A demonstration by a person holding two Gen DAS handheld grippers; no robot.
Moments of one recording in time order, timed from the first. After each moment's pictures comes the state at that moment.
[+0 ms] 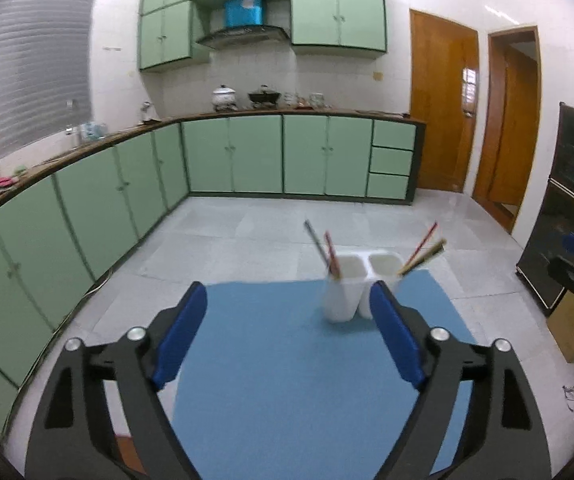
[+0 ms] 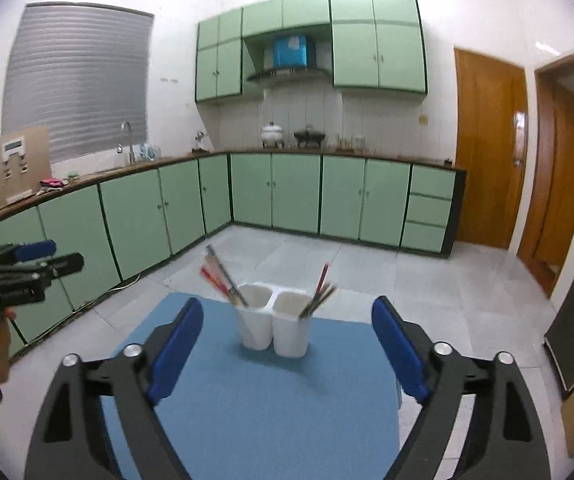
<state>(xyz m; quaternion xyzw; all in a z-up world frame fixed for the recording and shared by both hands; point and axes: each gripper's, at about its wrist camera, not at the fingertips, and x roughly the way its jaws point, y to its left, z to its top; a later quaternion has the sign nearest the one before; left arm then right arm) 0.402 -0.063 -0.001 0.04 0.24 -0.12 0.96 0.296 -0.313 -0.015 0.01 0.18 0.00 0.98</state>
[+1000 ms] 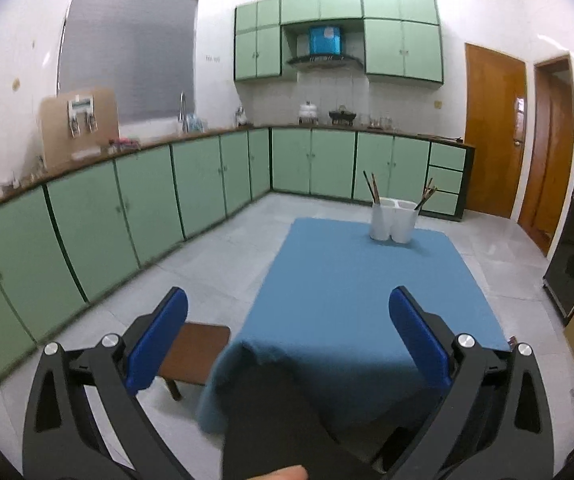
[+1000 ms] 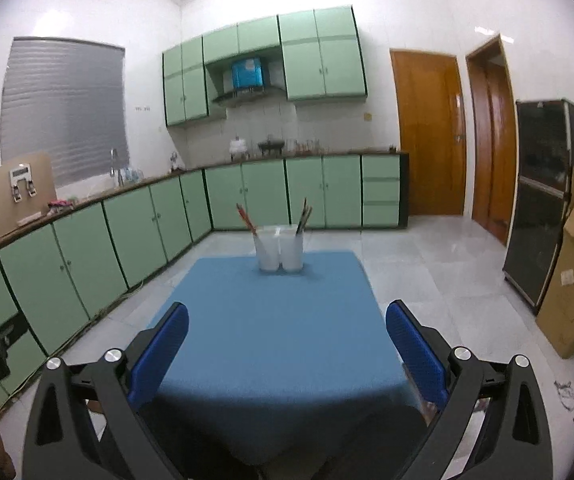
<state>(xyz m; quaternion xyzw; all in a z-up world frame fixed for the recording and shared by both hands) -0.004 0.028 -0.005 0.02 0.20 0.02 0.98 -0.042 -0.211 -0.018 0.07 0.15 -0.08 0.98</state>
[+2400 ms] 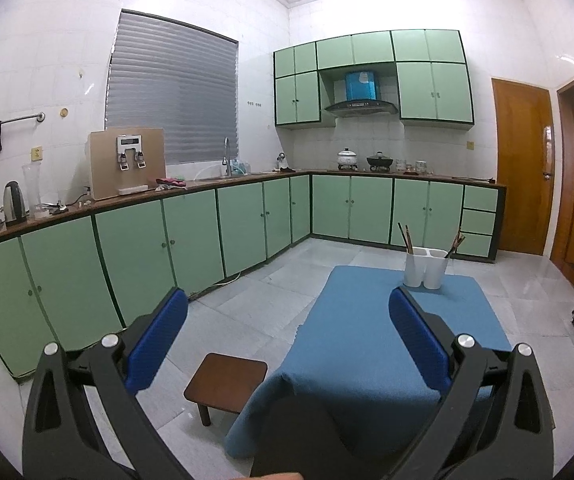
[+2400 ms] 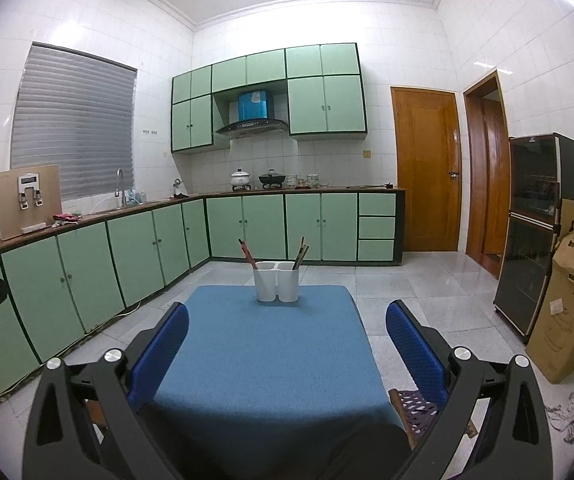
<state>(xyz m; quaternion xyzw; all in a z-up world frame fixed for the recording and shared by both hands) -0.059 0.029 0.039 0.01 0.12 0.10 0.99 -0.082 -0.201 -0.002 0.05 0.10 -0.08 0.99</state>
